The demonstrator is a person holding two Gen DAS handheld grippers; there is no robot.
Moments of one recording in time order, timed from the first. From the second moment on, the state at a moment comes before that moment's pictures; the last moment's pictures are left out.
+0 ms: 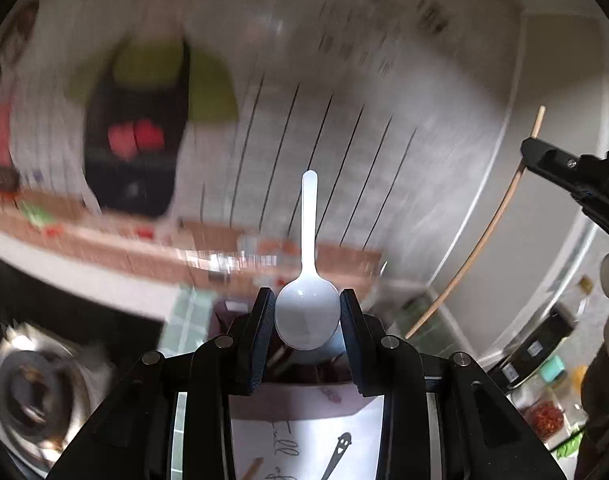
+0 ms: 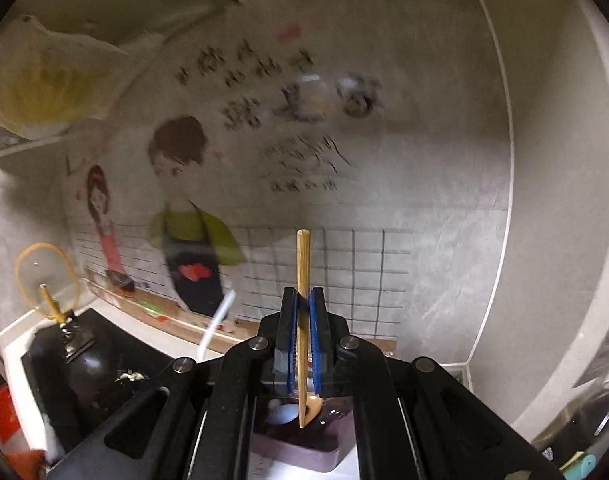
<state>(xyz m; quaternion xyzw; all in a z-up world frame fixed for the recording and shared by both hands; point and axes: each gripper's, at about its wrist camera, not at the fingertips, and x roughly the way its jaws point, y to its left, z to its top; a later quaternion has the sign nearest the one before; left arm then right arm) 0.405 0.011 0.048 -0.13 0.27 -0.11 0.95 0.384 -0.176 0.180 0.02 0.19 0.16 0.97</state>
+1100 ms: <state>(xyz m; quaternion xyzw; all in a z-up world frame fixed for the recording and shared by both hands) 0.304 0.081 -0.011 -0.12 0.41 -0.08 0.90 0.372 -0.146 -0.010 0.04 0.49 0.18 0.85</state>
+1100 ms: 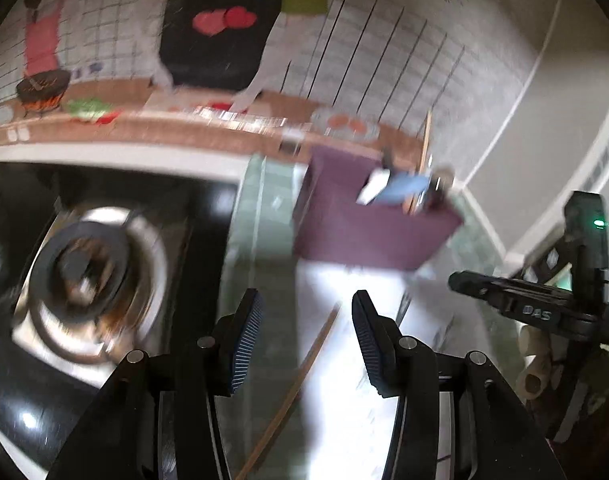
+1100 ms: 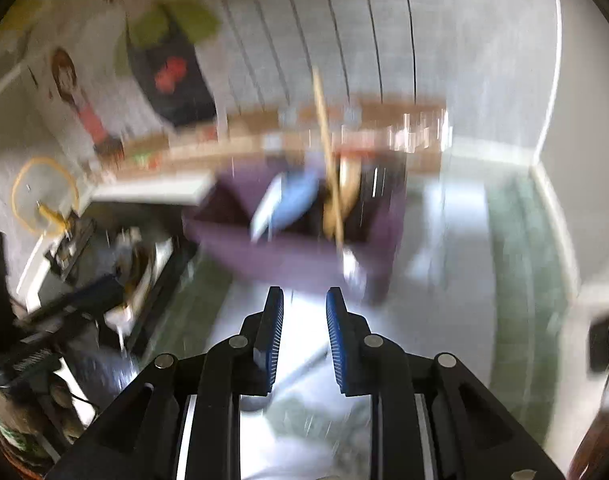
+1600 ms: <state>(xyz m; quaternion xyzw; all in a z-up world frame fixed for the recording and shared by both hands) 0.217 0.104 -0.056 -0.11 0.45 -0.03 0.89 0.306 -0.097 -0.083 0.09 0.52 0.15 0.84</state>
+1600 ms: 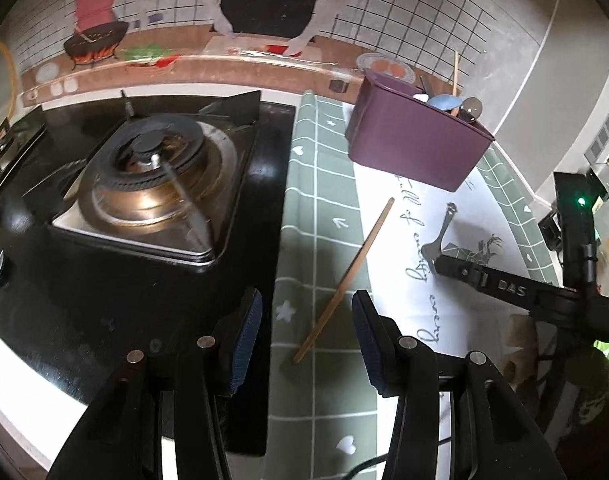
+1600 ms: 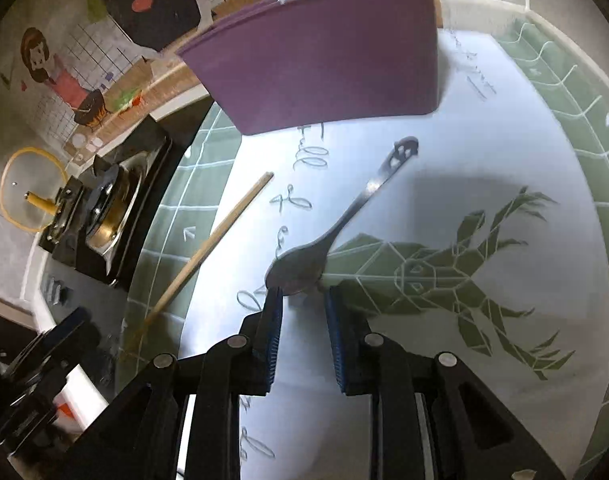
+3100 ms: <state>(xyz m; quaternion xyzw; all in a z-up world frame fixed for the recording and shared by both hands) 0.262 0.080 -0.075 -0.09 0.50 -0.09 0.86 0.289 -0.126 -0.084 0.02 0.50 0.18 0.85</state>
